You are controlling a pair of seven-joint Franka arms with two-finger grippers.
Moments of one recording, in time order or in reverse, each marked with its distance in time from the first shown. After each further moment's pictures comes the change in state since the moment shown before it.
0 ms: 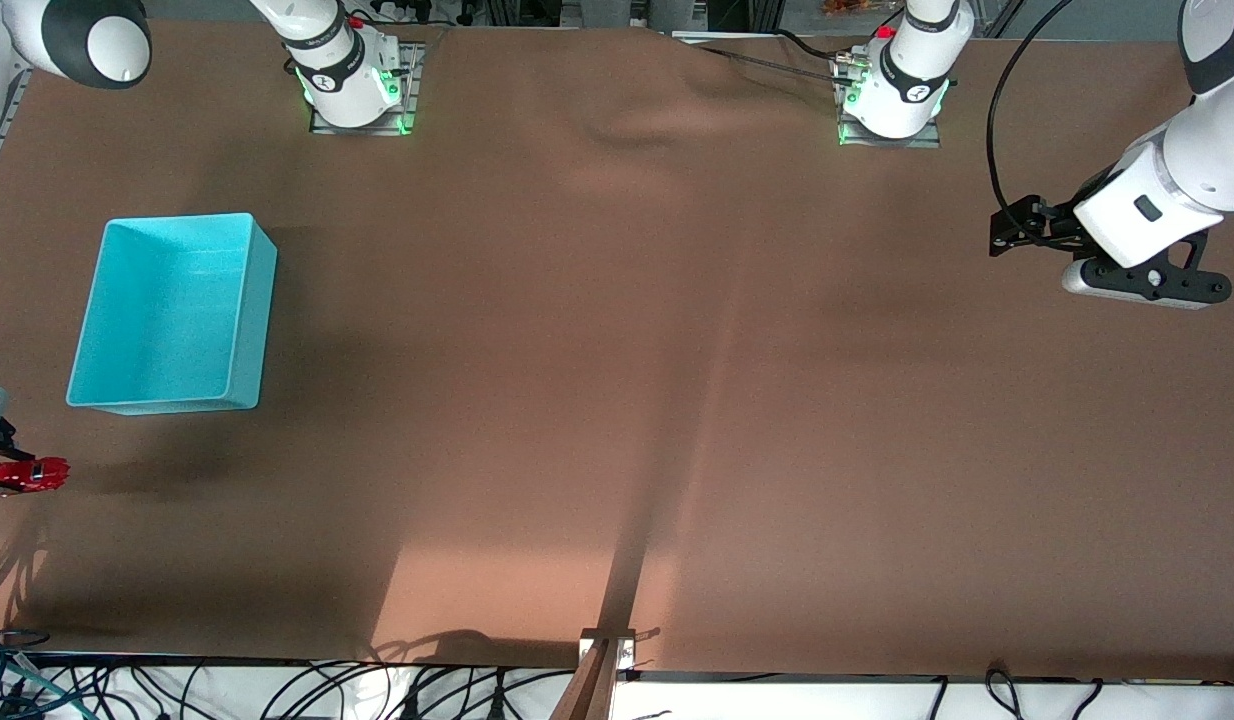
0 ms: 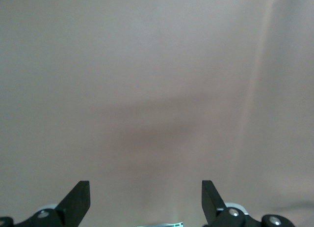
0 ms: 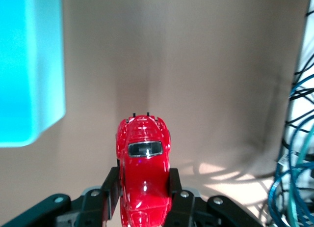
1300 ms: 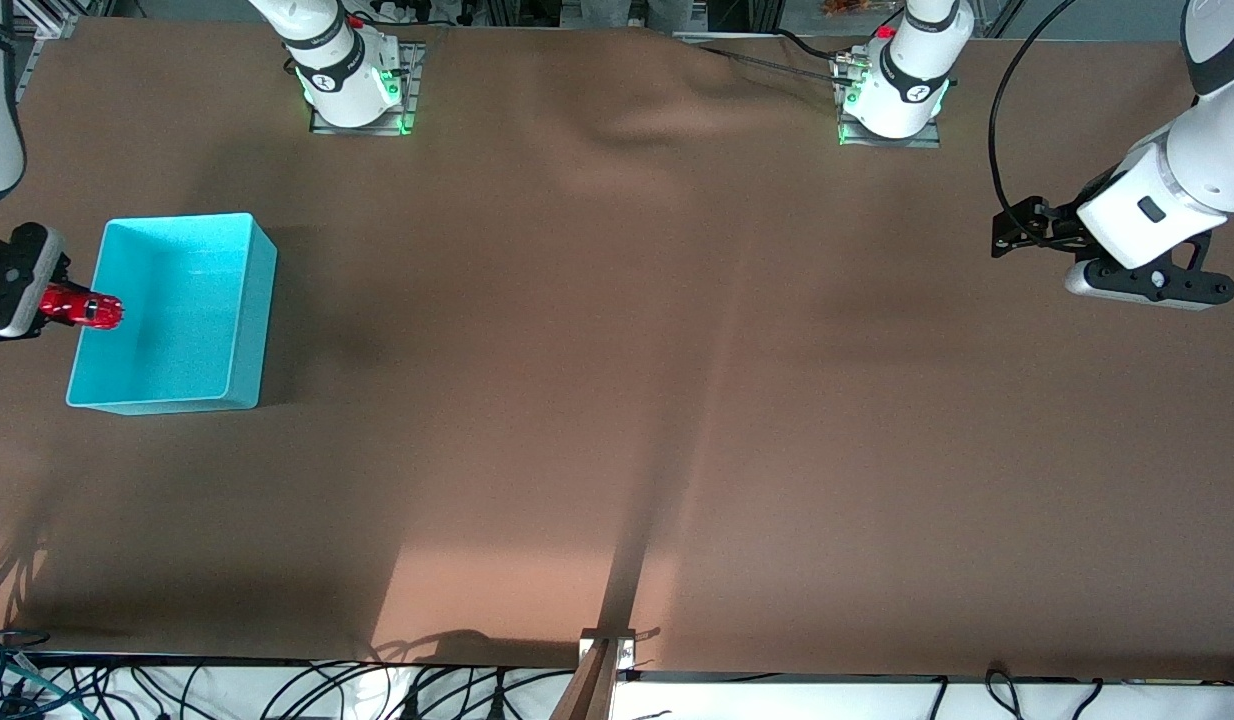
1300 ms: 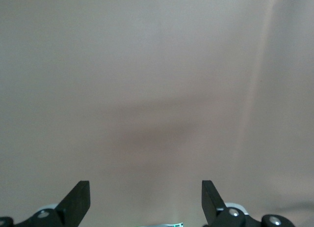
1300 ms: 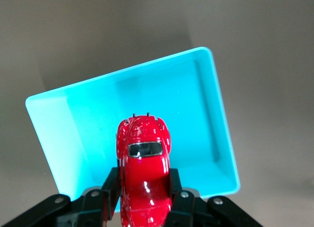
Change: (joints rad) left arm 0.000 0.002 0.004 0.004 0.000 0.000 0.000; right arm 0.127 -0.719 -0.024 -1.040 -0.132 0.130 0.462
